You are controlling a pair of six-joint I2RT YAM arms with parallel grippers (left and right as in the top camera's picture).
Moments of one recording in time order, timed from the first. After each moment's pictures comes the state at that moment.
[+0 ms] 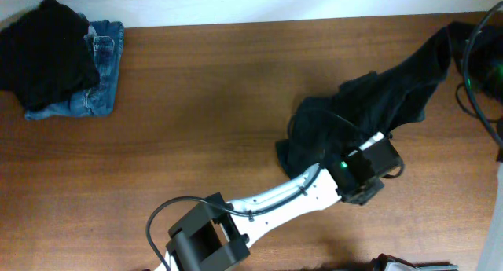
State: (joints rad) left arm -1.15 2.13 1.79 -0.73 -0.22 -0.16; right arm -0.39 1.31 1.65 -0.71 -0.55 0.81
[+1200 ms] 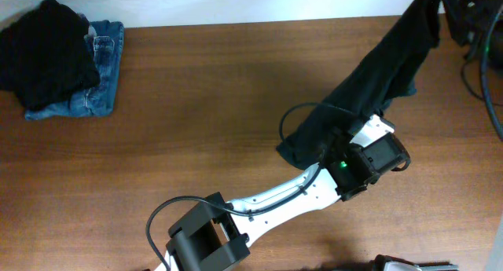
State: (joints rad) left arm -1.15 2.13 1.79 -0.56 -0.45 -0.33; right arm -0.28 1.34 1.88 -0.59 -0.76 1.07
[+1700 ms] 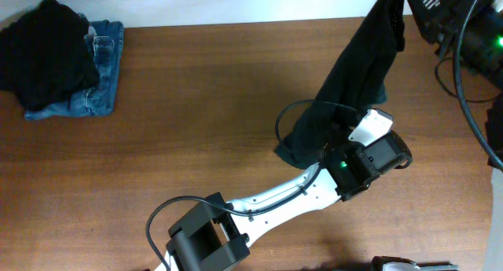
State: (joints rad) left arm -1.15 2.13 1.79 -0.51 -0.58 -0.36; right arm -0.14 1.34 1.88 -0.52 -0.76 1.07
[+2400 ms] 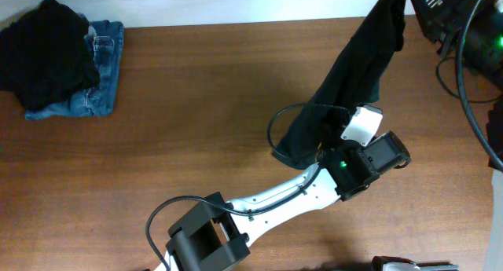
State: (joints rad) left arm -1.14 2.13 1.79 -0.54 -0.71 -0.48; right arm -0.14 1.33 1.88 -0.52 -0.73 1.08
